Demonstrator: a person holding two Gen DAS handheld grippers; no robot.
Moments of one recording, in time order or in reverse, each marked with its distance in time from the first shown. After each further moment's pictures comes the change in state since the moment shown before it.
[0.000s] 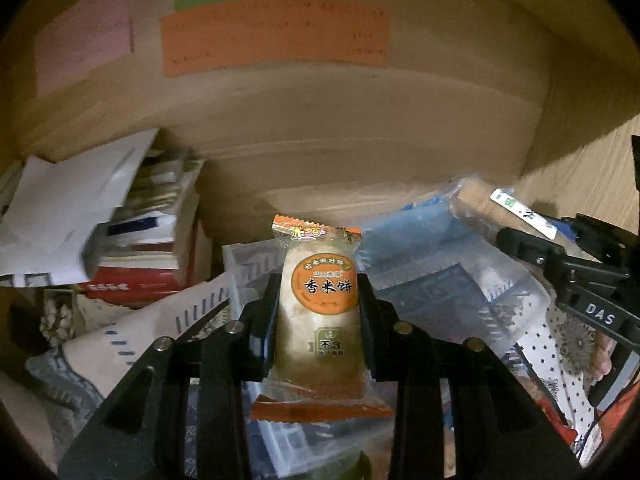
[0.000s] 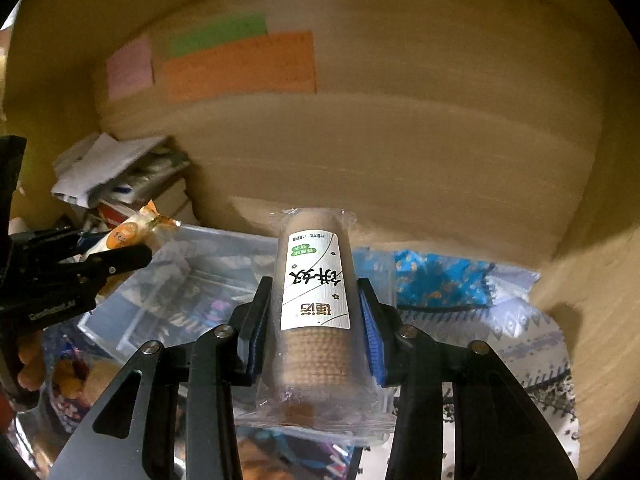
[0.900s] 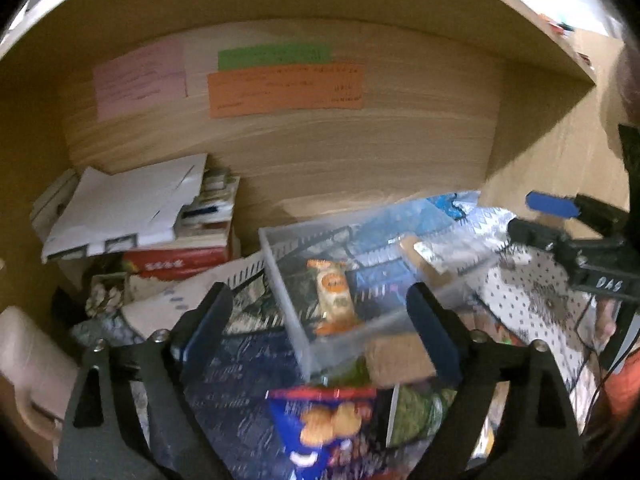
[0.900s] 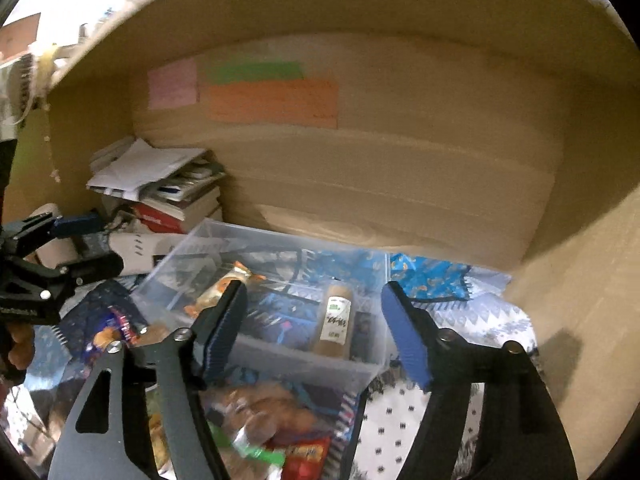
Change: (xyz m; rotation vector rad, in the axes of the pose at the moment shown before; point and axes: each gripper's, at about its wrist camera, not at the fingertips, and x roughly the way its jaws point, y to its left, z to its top) left arm -0.112 0.006 -0.052 0.052 -0.128 0.007; right arm -0.093 0.032 -0.026 -0.064 -0.120 -0.015
